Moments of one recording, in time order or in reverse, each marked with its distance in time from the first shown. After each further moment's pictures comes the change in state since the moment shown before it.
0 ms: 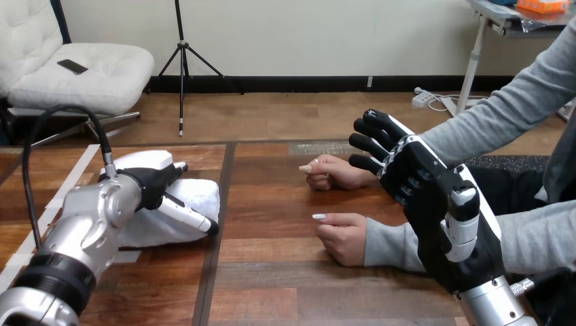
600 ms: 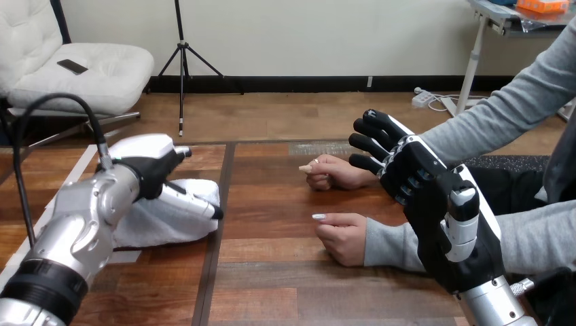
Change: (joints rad) left arm 0.059 0.034 0.043 -0.158 -0.011 0.010 0.005; right arm 0.000 0.000 0.000 0.000 -0.001 0.000 -0.001
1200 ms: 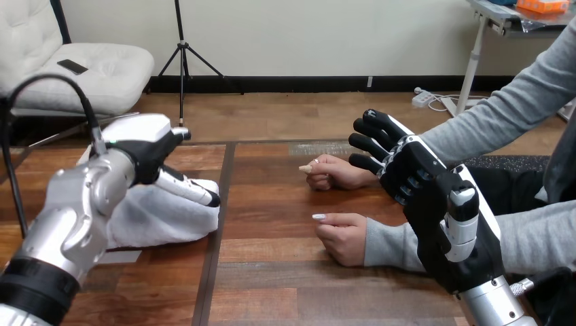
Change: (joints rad) left arm 0.030 0.046 0.023 -0.175 0.001 0.054 -0.019; right arm 0.000 0.001 0.000 0.000 -0.001 0.000 0.000
